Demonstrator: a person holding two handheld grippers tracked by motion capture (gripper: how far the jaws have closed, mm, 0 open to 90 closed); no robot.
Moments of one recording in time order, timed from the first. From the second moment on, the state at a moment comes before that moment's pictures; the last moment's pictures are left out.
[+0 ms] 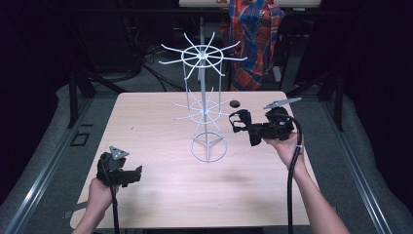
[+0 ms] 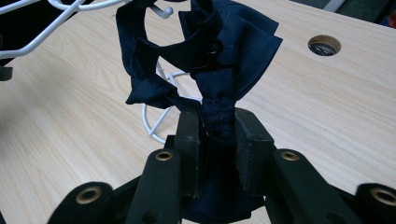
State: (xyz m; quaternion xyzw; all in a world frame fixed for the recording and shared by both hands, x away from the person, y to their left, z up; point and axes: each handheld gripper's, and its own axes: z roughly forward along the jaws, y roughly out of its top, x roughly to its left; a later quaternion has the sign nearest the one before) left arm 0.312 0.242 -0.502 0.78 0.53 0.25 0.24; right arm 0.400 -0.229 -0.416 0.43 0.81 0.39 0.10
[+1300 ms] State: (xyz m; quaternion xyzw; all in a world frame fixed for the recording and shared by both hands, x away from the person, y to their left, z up) left arm 0.312 0.242 -0.502 0.78 0.53 0.25 0.25; right arm 0.413 -0.194 -0.426 0.41 0.83 0.37 0.09
